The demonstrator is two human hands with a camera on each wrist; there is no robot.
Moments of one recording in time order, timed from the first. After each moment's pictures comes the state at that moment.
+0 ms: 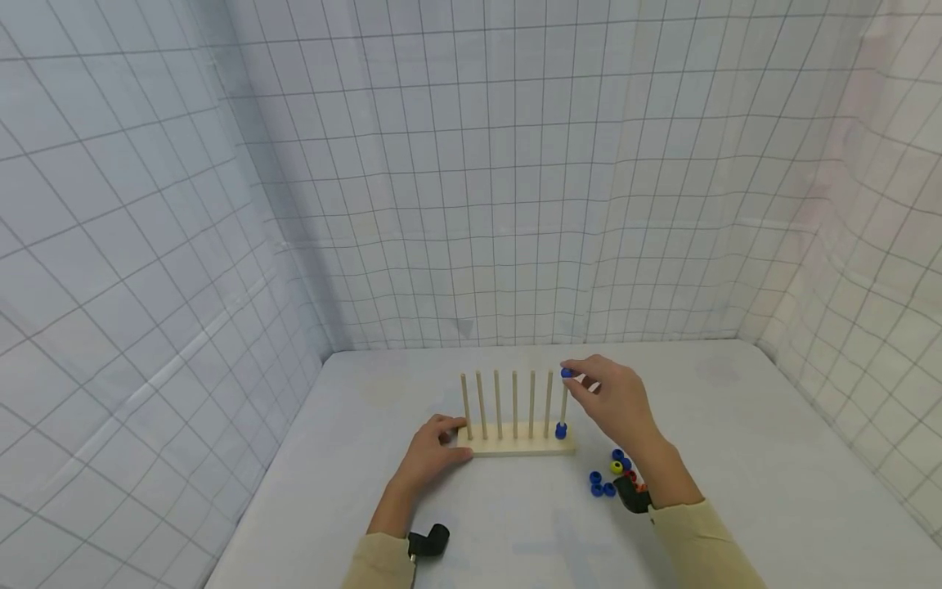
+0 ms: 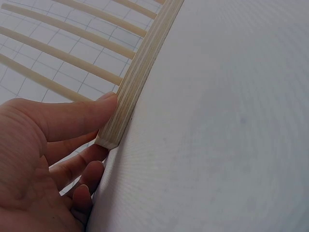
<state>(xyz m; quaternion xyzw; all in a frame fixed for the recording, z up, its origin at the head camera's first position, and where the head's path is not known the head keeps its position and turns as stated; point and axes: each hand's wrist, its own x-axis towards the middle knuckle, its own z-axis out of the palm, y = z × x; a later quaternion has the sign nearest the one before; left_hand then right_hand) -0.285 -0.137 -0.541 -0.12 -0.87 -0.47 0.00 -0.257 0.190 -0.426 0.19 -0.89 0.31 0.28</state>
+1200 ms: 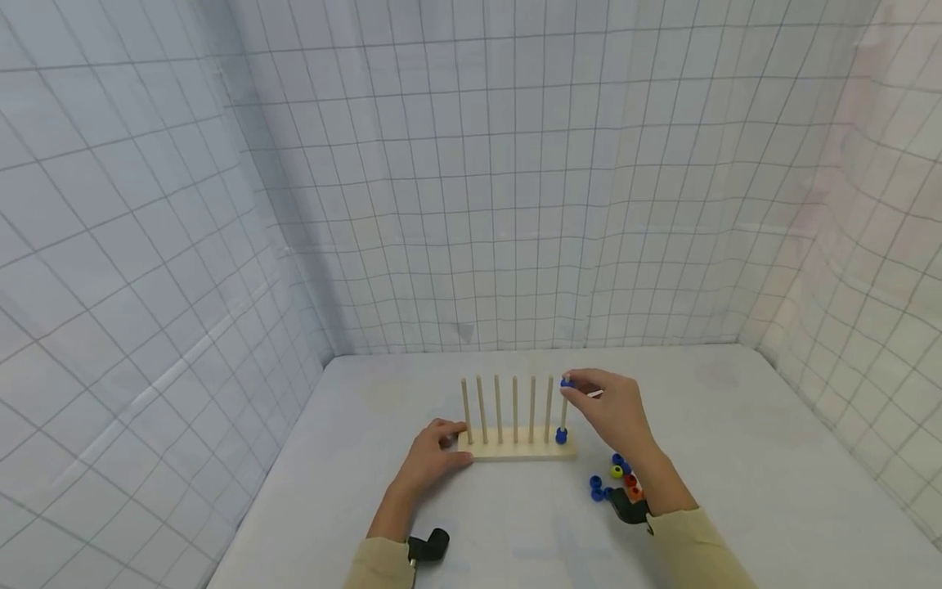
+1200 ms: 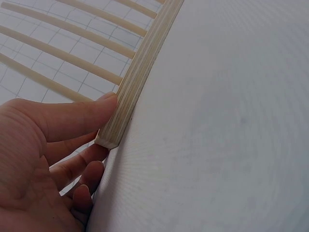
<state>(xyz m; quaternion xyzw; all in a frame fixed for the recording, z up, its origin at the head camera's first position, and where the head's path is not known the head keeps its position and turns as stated) -0.284 -0.138 -0.539 -0.13 -0.87 -0.48 0.00 -0.254 0.187 -0.437 0.14 -0.87 0.42 0.24</state>
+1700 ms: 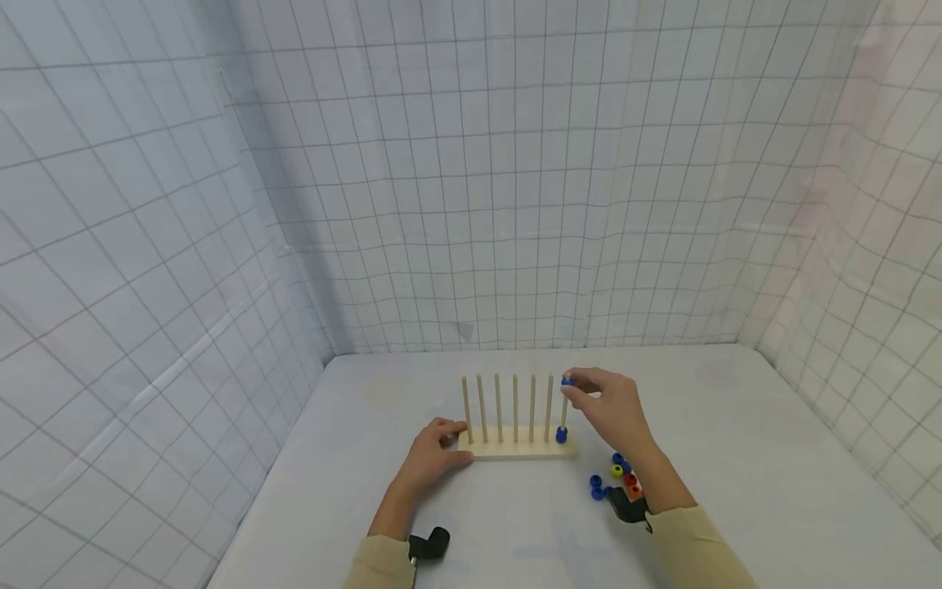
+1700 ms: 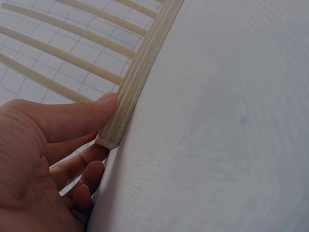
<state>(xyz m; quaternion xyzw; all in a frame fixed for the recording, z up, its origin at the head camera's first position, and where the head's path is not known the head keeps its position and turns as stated) -0.284 -0.137 -0.540 -0.12 -0.87 -0.48 0.00 -0.256 0.186 -0.437 0.13 -0.87 0.43 0.21</state>
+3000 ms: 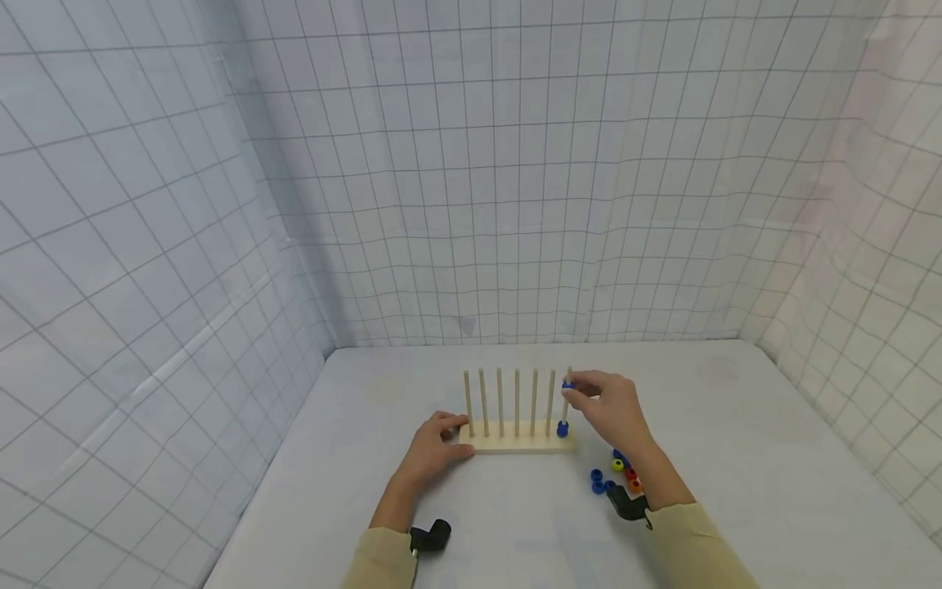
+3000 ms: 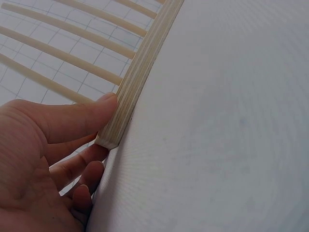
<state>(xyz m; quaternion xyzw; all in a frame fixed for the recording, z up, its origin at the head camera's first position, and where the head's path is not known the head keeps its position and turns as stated) -0.282 -0.135 -0.537 -0.13 -0.88 -0.46 0.01 -0.258 0.189 -0.451 0.13 -0.88 0.42 0.20</state>
